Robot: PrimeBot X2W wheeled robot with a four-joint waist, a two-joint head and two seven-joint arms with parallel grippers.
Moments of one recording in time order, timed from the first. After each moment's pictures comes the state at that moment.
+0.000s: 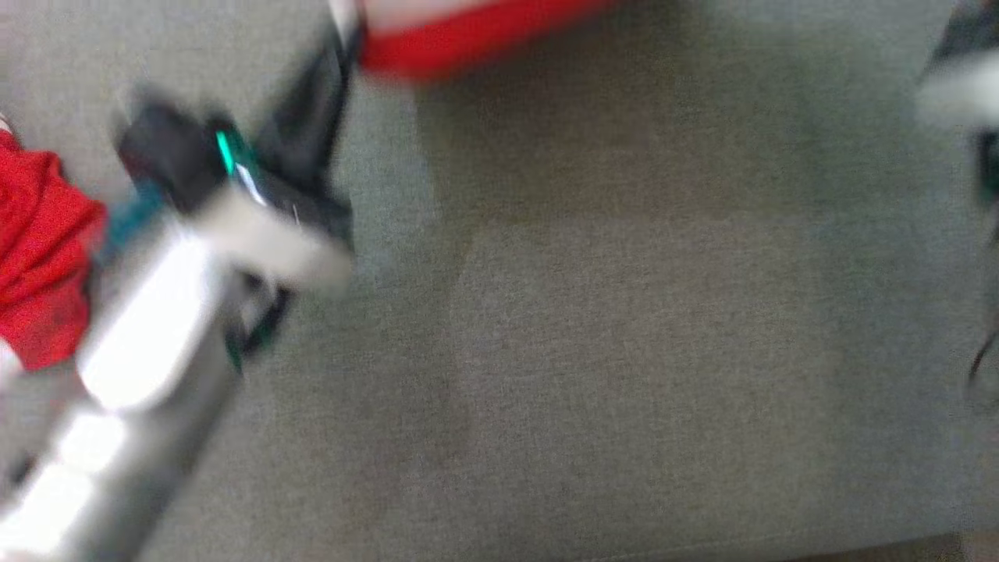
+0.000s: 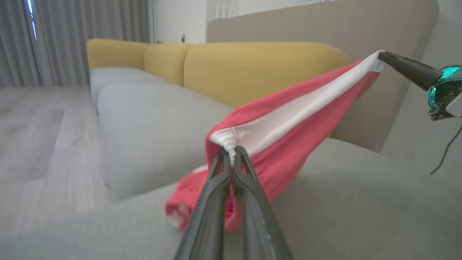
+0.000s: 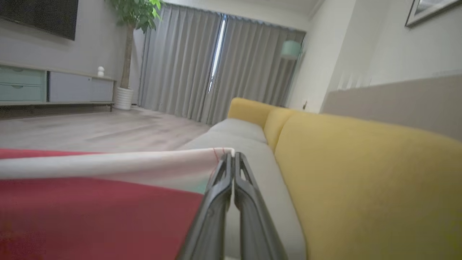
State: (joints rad) left arm -0.85 0.40 -0.71 0.32 -0.64 -0.13 -0.26; right arm -0.84 -0.37 0.14 0.33 0.15 0.12 -0.26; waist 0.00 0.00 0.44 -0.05
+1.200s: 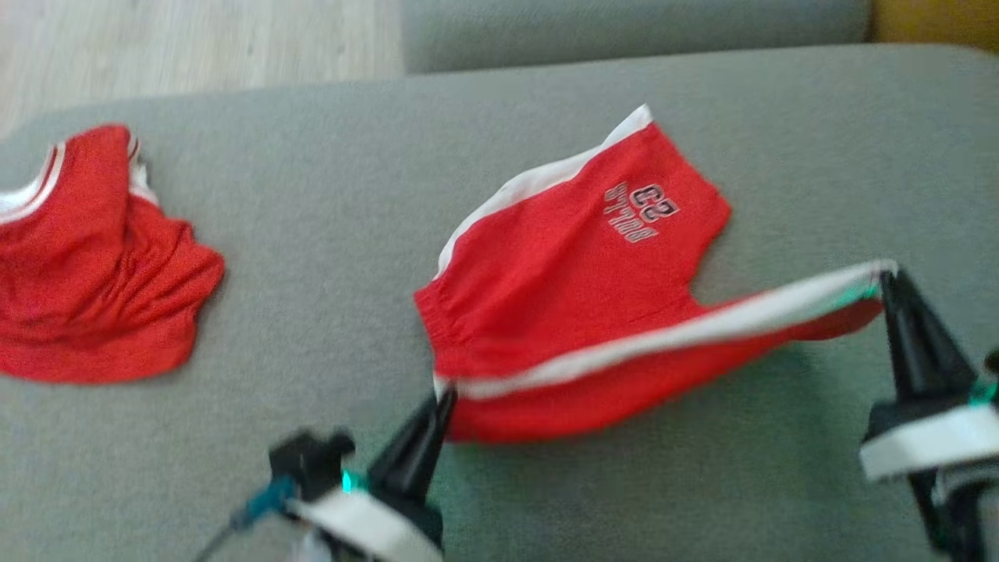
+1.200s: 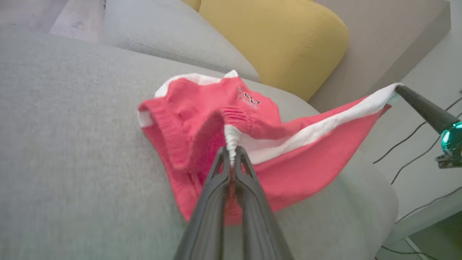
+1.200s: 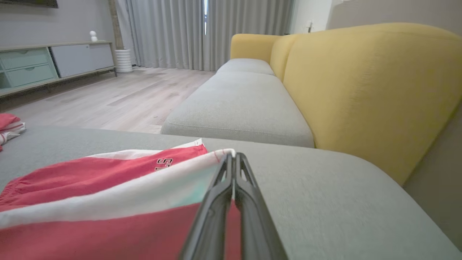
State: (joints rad) left arm -0.08 0.25 -0.65 0.15 -0.66 -0.12 -0.13; right arm 0.08 -0.23 -0.03 -0.11 0.18 0.12 -0.02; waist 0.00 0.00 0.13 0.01
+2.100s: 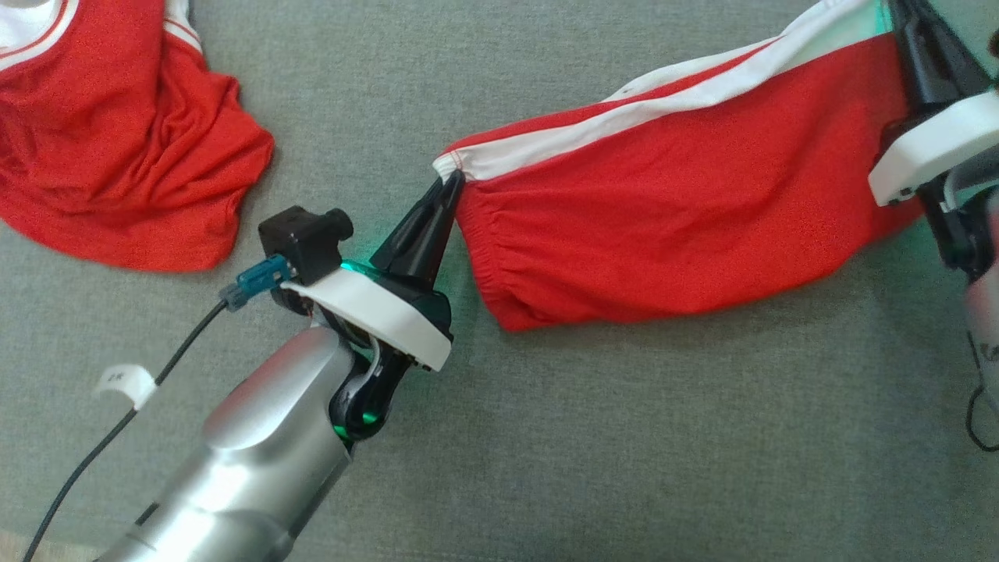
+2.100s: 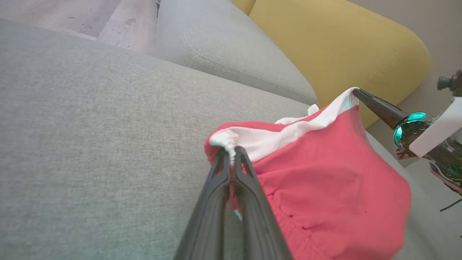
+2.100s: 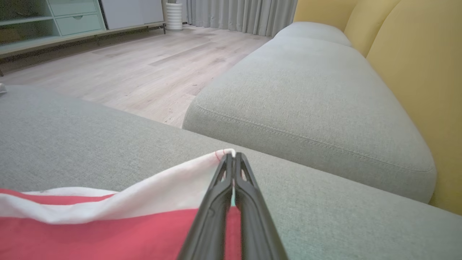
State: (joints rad) left arm -0.65 0.22 -0.81 0.42 -0.93 -0.12 -0.16; right arm -0.72 -0.41 0.26 0.49 0.25 0.12 -0.03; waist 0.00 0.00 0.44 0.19
